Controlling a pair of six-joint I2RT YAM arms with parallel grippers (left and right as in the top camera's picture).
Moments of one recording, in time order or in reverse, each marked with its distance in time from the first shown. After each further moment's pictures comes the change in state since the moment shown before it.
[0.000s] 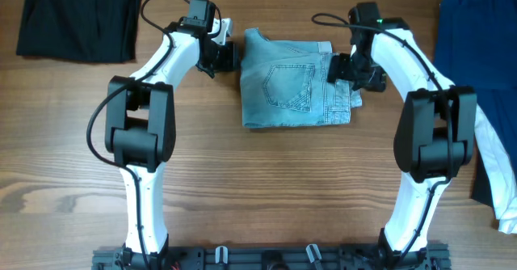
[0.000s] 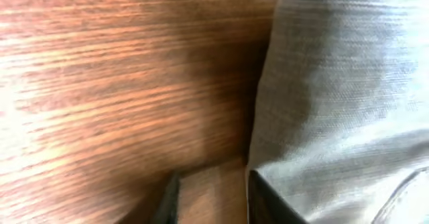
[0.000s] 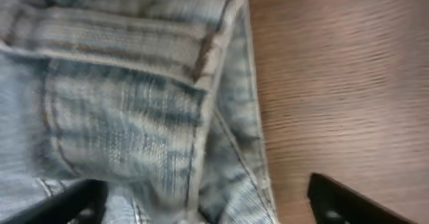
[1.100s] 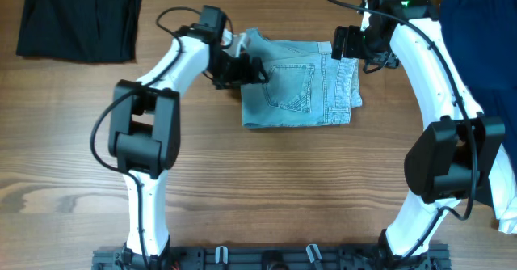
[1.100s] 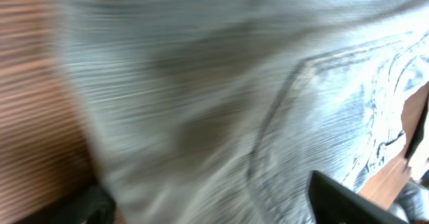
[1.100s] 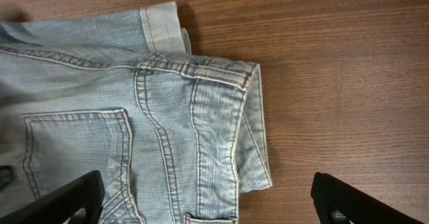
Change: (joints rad) left arm -0.073 -0.040 -0.054 -0.101 0.226 -0.019; right arm 0.000 -0.159 0.122 -0.073 -0.057 -0.069
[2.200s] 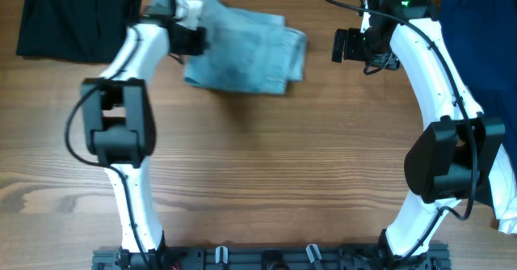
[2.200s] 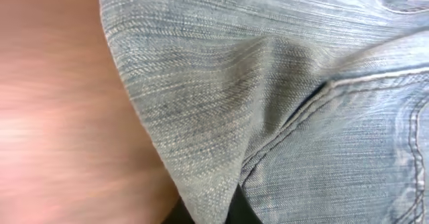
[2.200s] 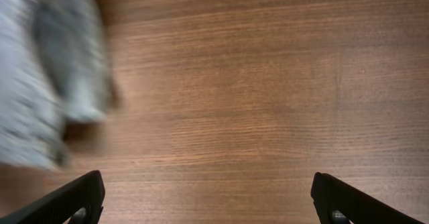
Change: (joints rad) left arm 0.235 0.050 0.132 0.149 -0.250 0.274; right arm 0.000 0.000 0.000 -0.031 0.000 -0.015
